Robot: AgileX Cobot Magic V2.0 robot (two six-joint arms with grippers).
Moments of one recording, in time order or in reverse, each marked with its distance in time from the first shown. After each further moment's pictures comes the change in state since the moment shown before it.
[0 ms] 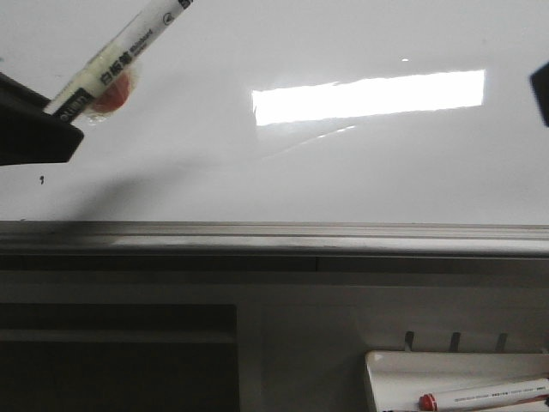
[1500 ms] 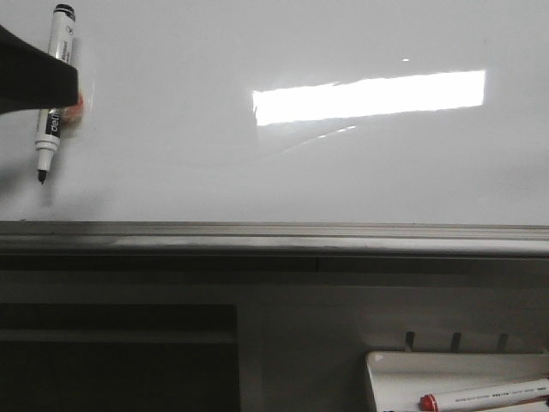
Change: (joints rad) left arm 0.005 0.052 0.065 -0.686 -0.298 -0.003; right arm -0.509 -0.361 0.138 -0.574 -0.001 0.841
